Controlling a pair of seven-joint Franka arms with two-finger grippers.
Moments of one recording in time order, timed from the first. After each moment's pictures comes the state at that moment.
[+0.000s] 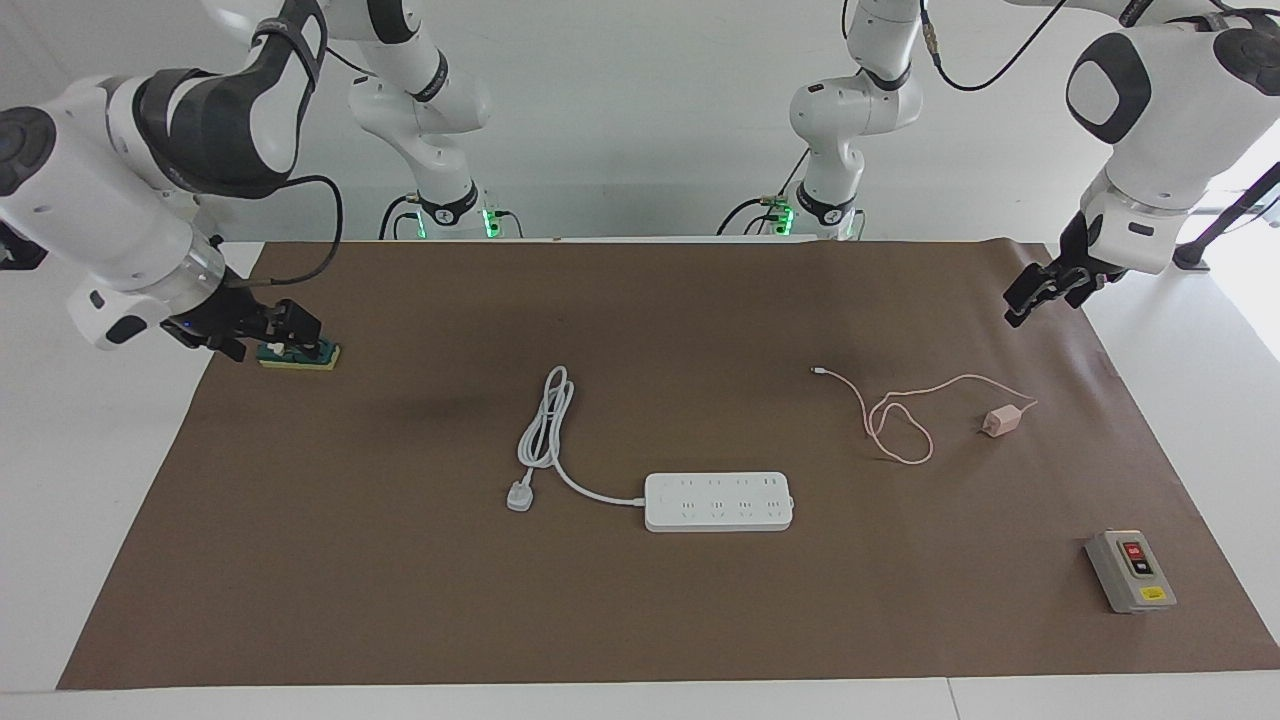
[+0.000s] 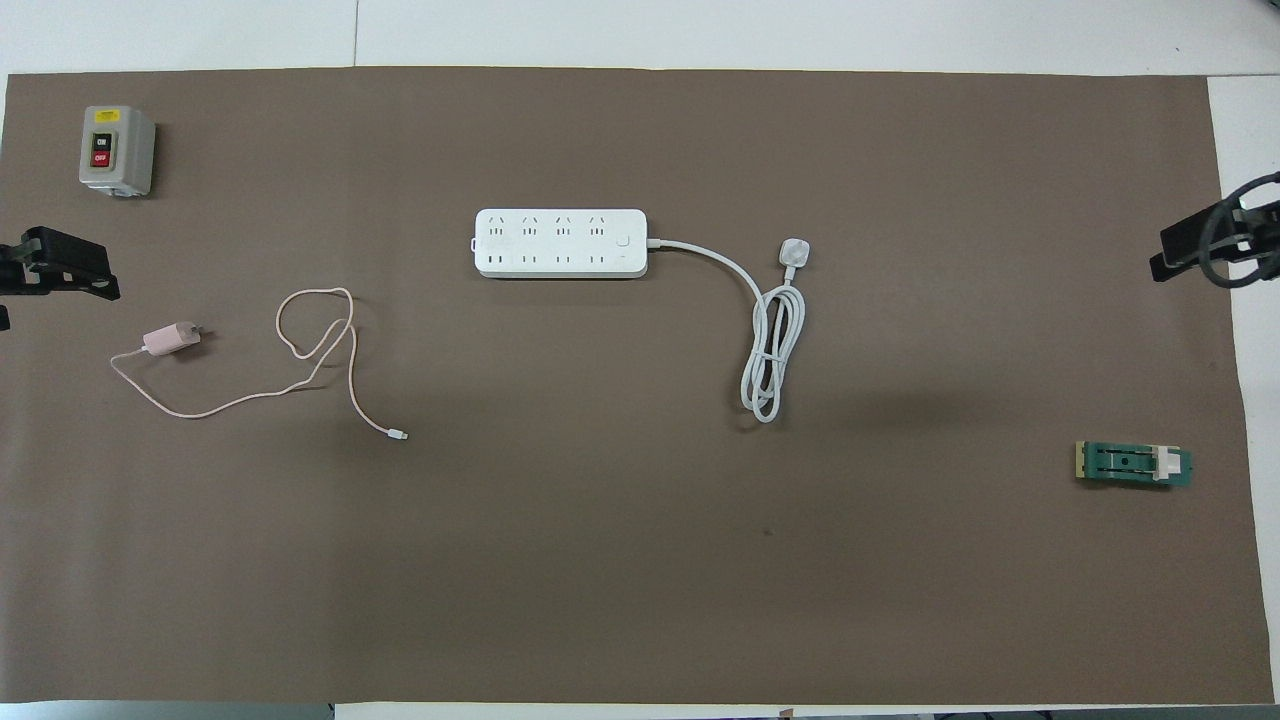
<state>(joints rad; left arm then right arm) 0.10 0.04 -0.06 -1.65 0.04 1.68 -0.18 0.02 0.17 -0.18 -1.42 0.01 1.47 -0.15</state>
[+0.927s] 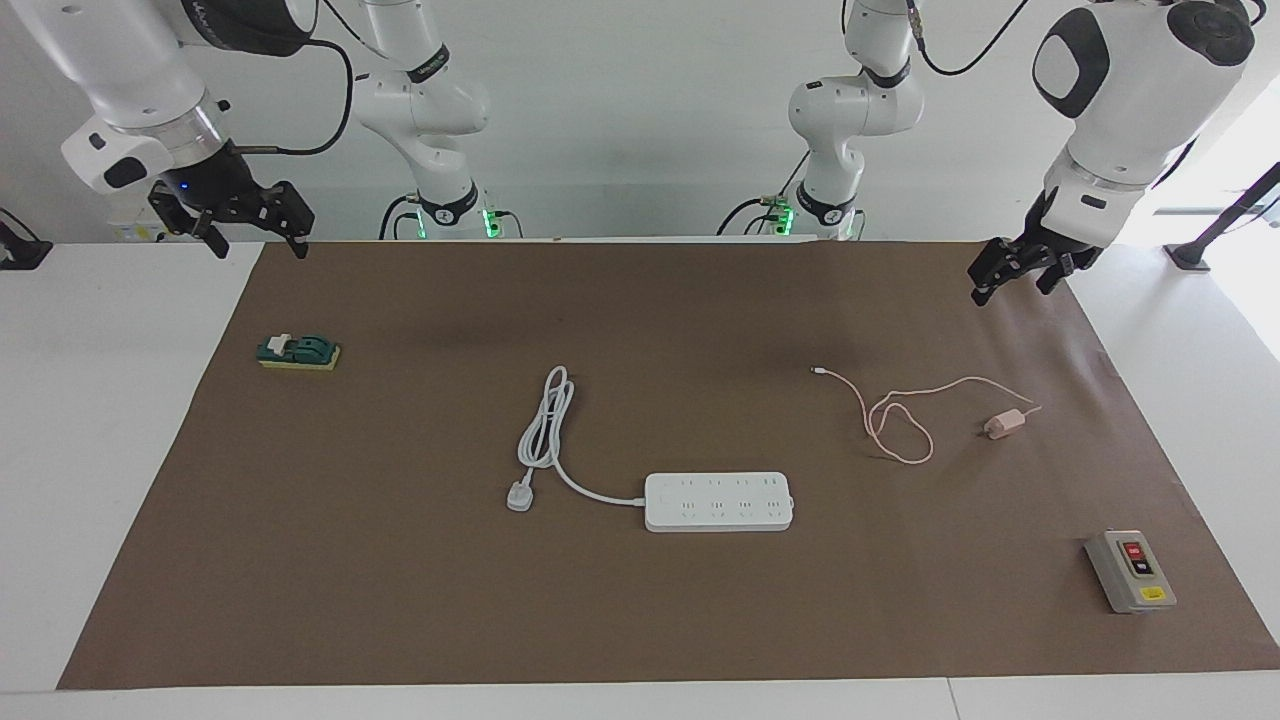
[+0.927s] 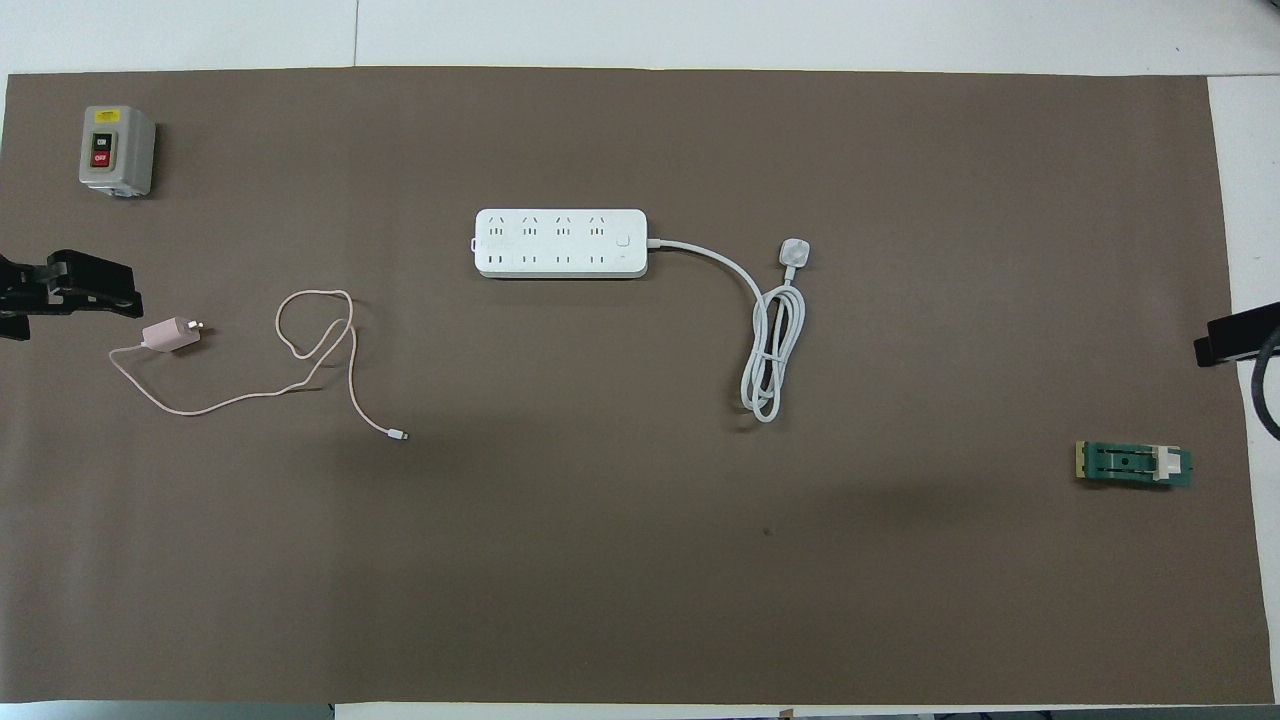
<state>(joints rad) 0.00 -0.05 -0.02 -1.74 0.01 1.68 -0.06 -0.07 -0.07 -0.04 -1.64 -0.04 1.51 -0.11</state>
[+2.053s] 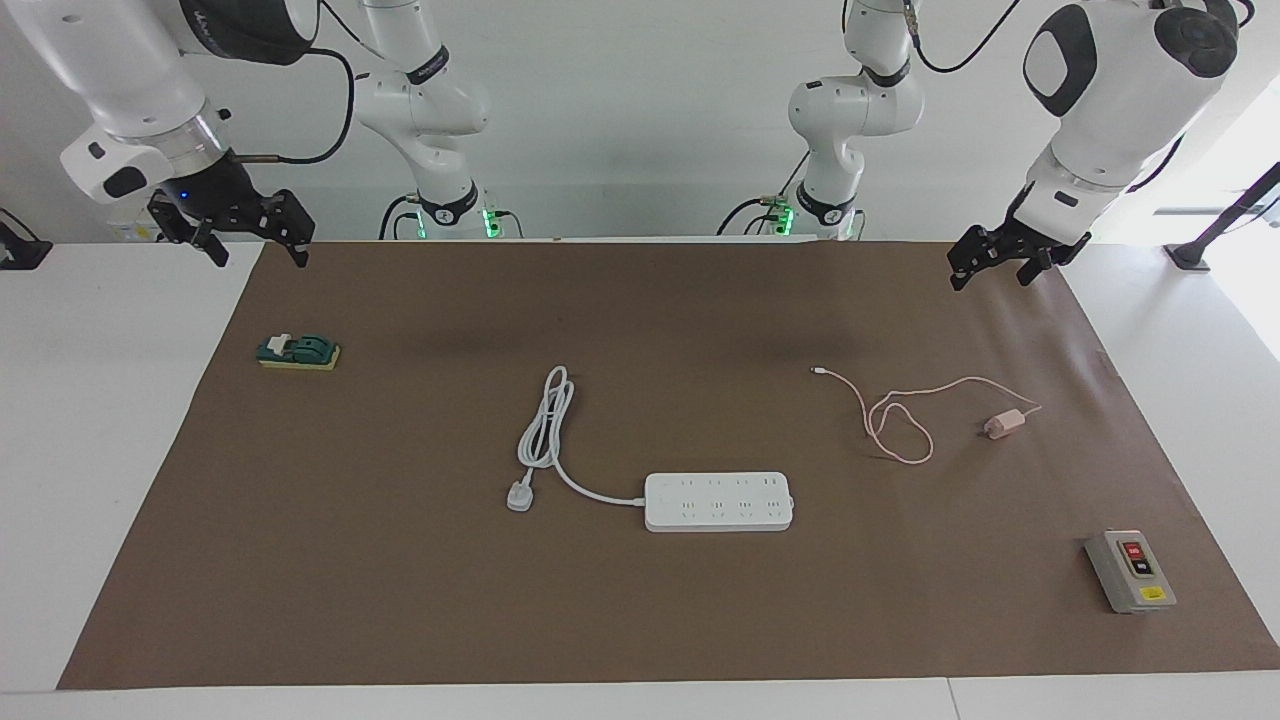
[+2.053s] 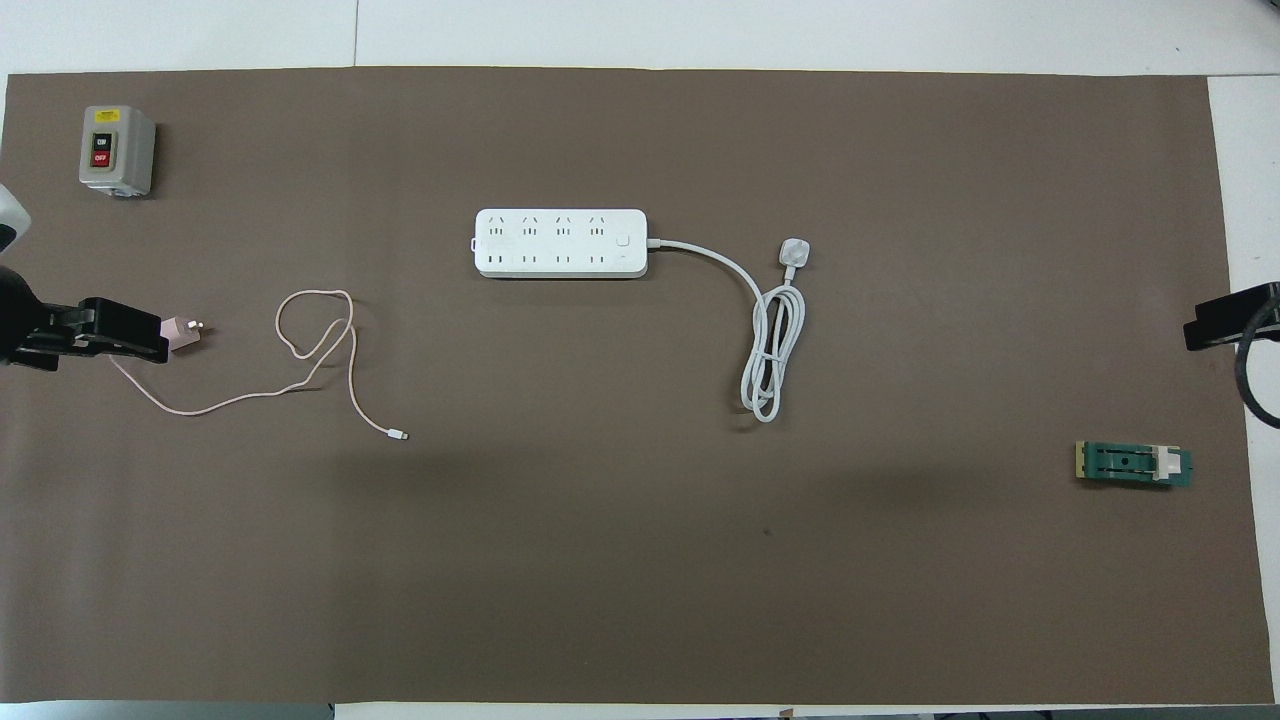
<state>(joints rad) -0.01 -0.05 -0.02 -1.75 0.00 1.61 -0.02 -0.10 -0.05 -0.01 -1.61 -0.04 1.51 -0.11</state>
